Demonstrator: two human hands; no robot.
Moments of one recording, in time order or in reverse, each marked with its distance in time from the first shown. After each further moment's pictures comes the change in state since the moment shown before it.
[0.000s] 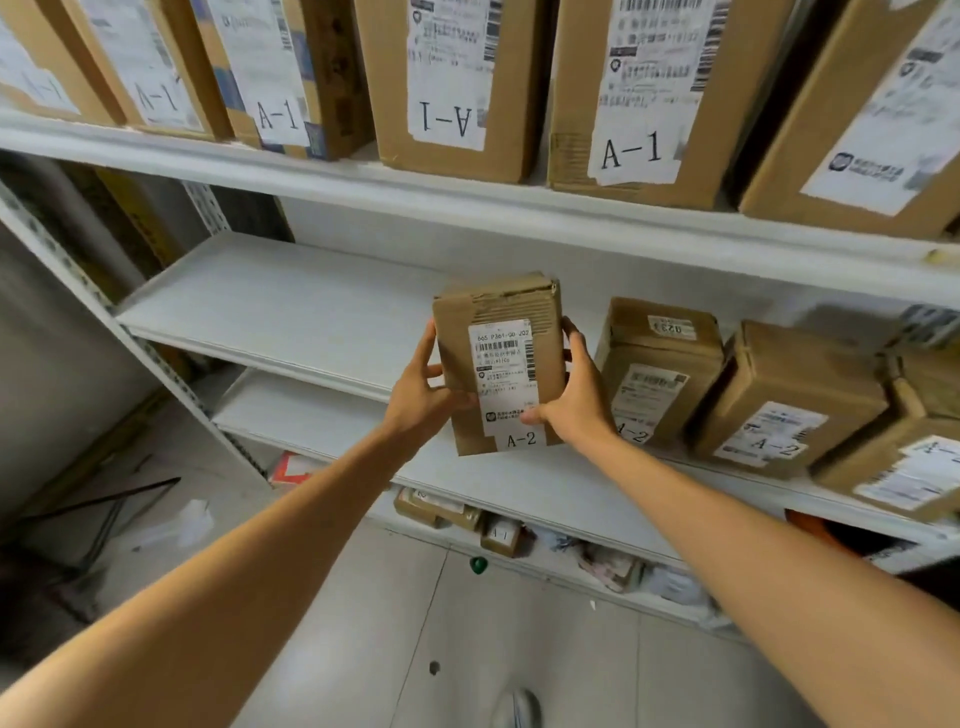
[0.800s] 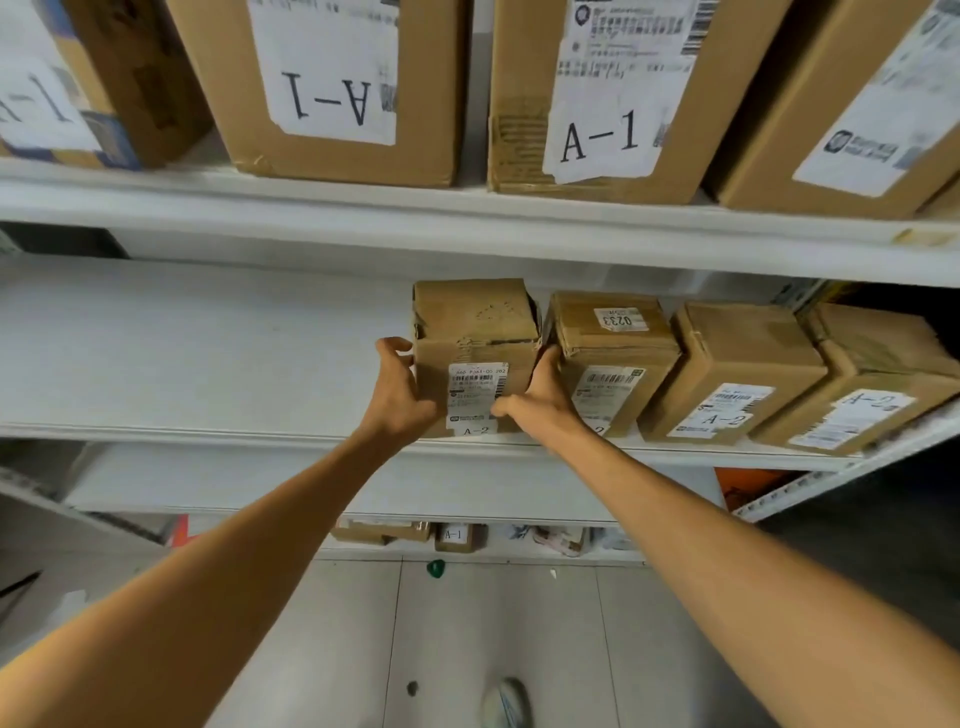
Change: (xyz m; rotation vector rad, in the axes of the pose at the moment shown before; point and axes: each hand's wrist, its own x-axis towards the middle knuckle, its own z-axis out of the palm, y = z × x) left_hand 0.122 -0.033 0.027 0.139 -0.226 0.060; right_hand 0.051 0.013 0.000 0.073 0.021 0.372
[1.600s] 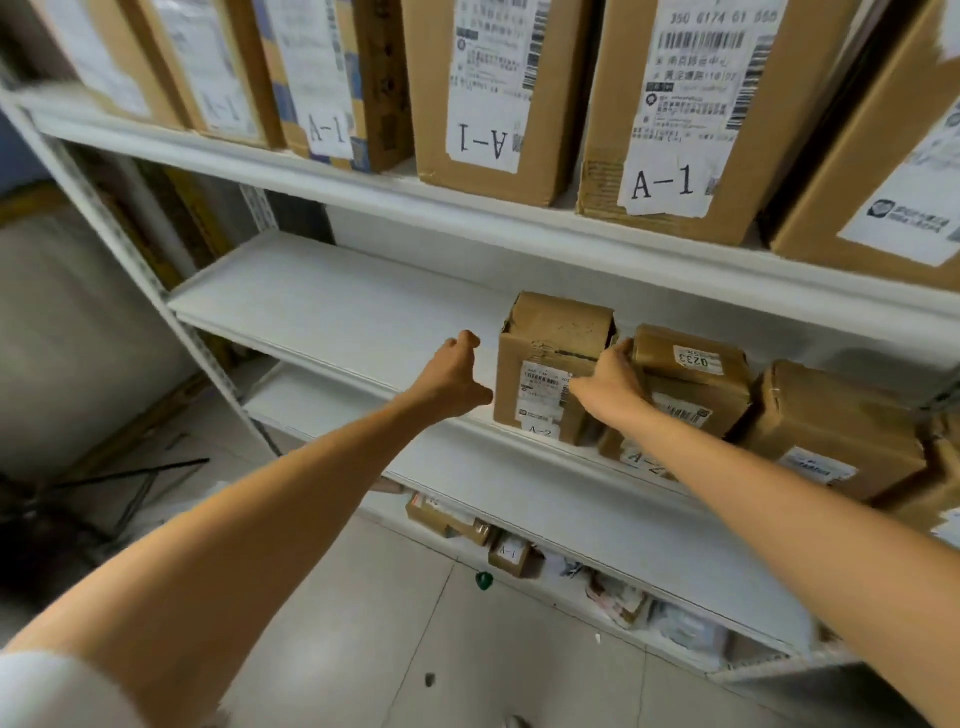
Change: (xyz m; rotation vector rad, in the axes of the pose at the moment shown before) left_hand -0.078 0.053 -0.012 0.535 0.230 -0.141; right_hand -0.040 -0.041 -0.034 -0.445 -0.038 -0.188
